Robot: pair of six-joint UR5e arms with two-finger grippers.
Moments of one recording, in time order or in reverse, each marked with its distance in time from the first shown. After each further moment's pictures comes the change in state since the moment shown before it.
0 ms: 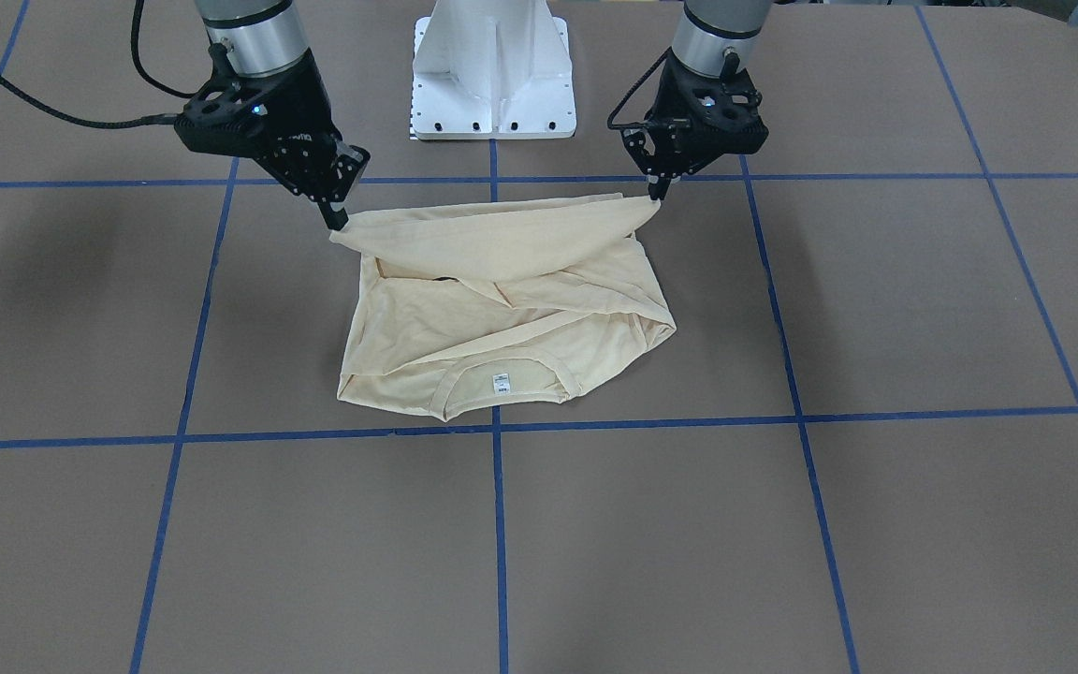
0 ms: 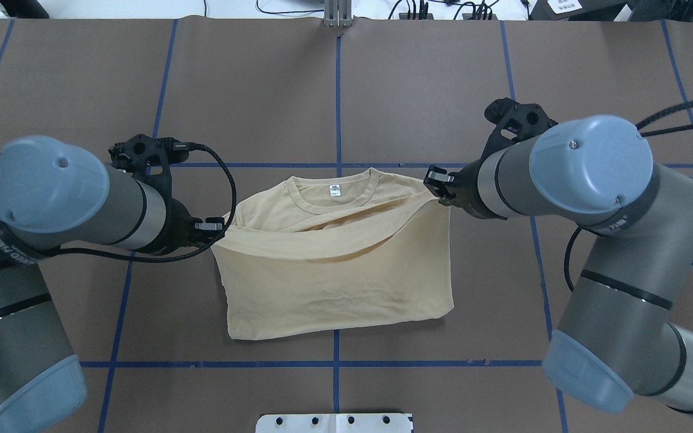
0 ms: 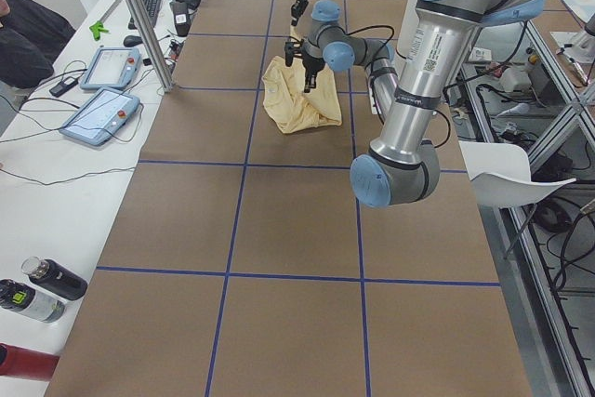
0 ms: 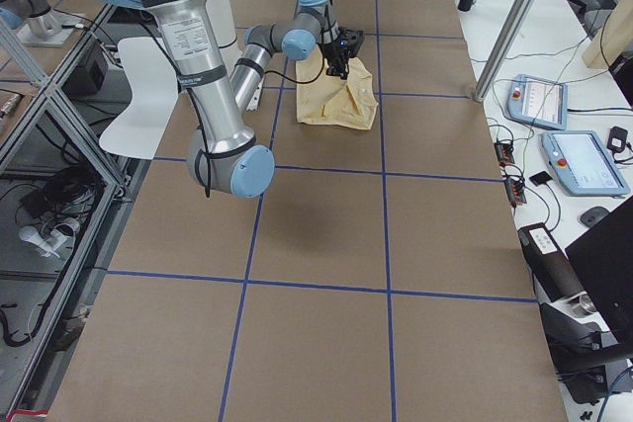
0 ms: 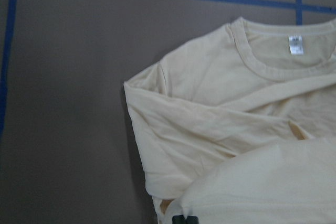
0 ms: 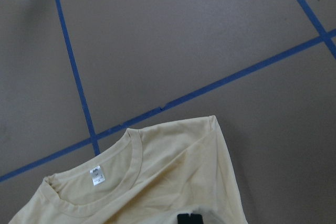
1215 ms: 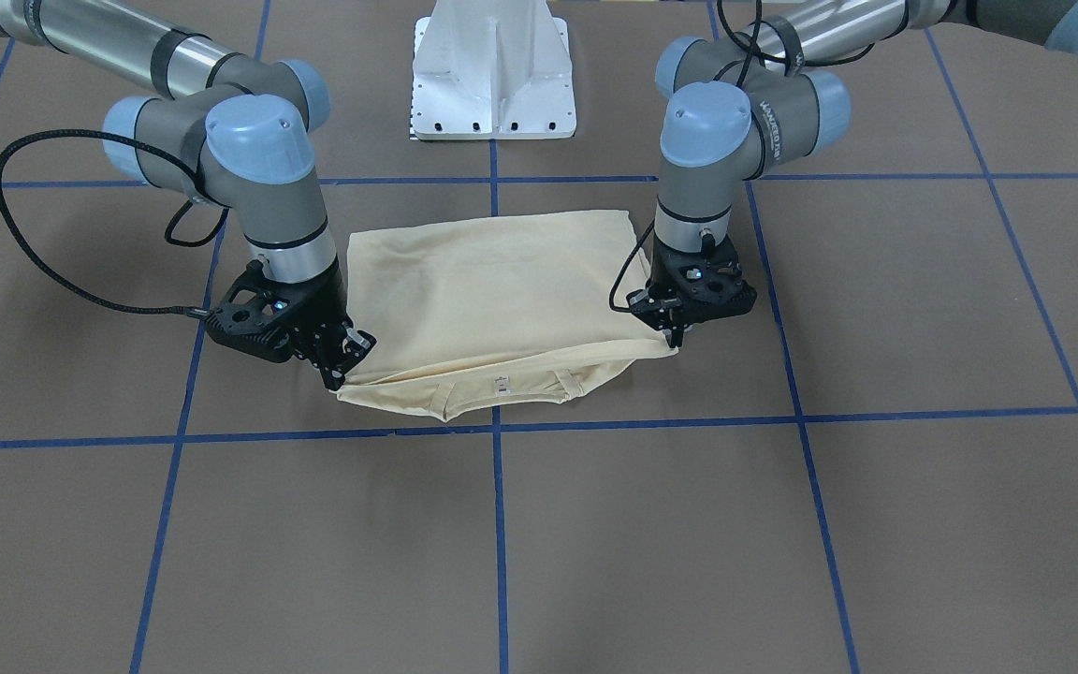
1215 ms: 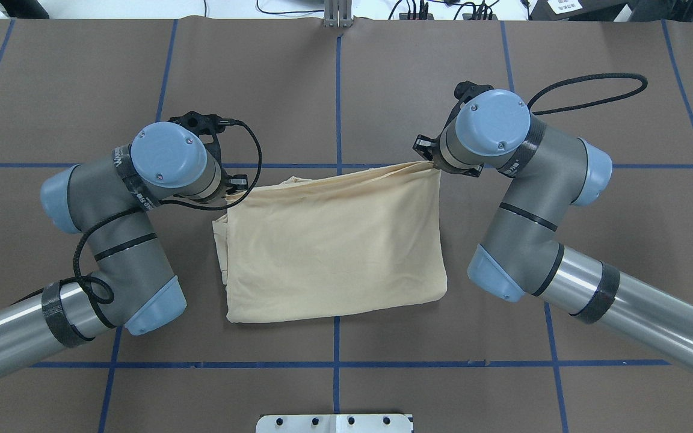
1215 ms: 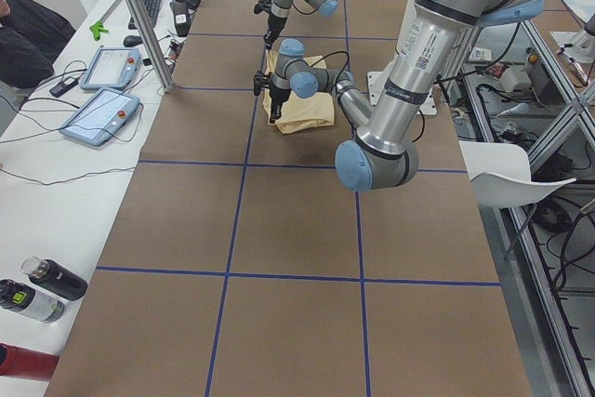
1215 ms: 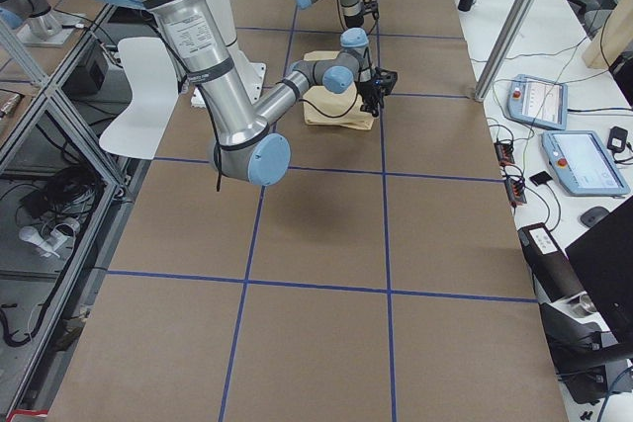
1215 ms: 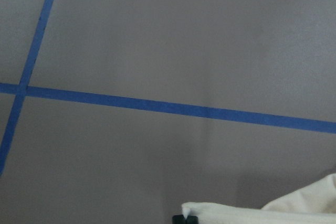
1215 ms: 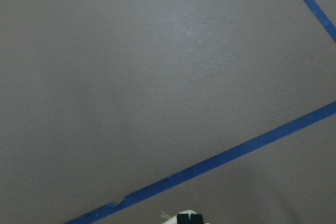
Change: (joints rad) left arm -0.024 -0.140 0.493 -0.233 0.132 0.058; right arm 0.052 0.107 -0.470 0.213 -0.008 -0.062
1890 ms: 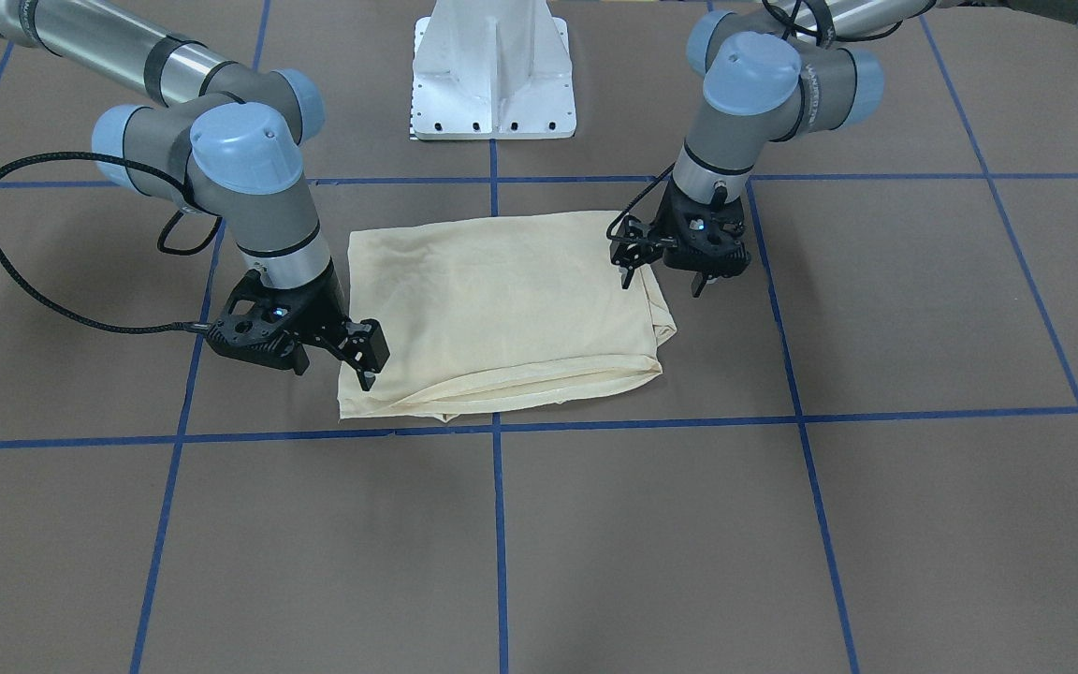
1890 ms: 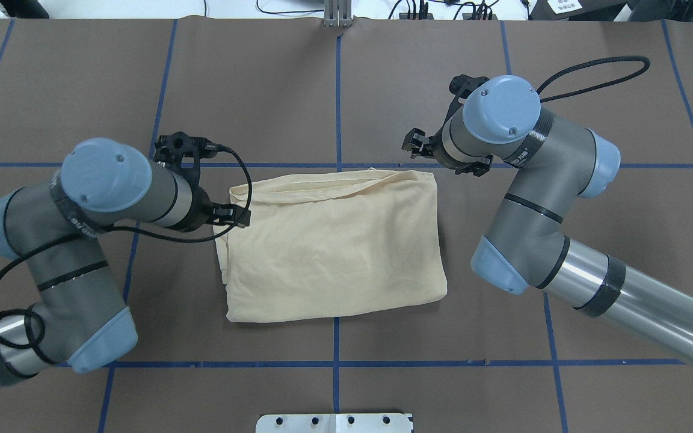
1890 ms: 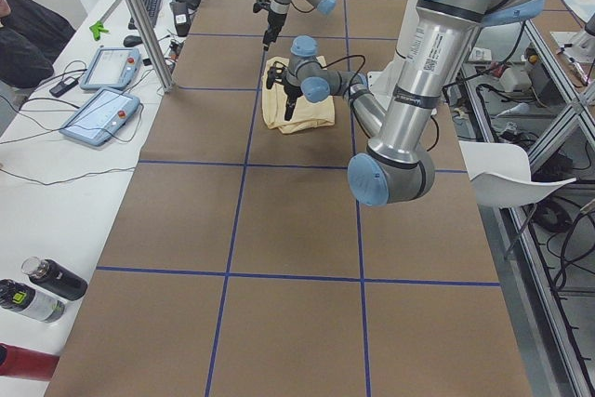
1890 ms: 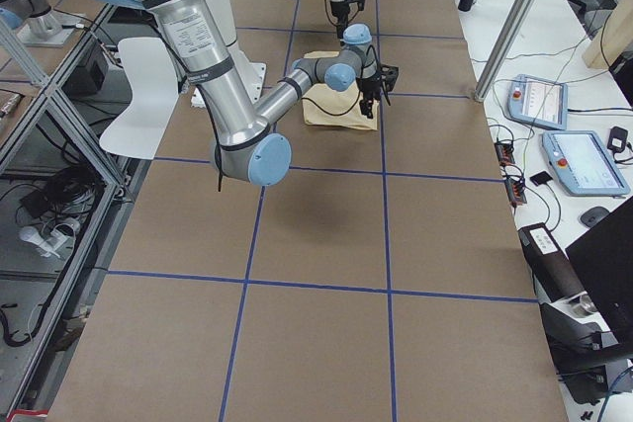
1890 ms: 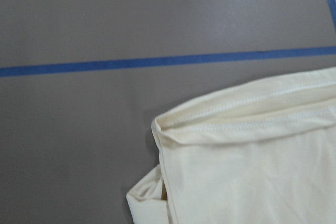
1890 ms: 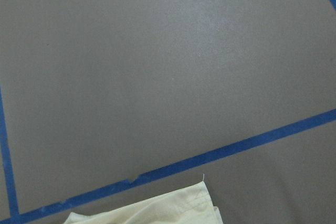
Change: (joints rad) left arm 0.042 0.172 -0.202 -0.141 -0.150 0.123; right arm 0.022 -0.002 0.029 0.004 0.077 -0.084
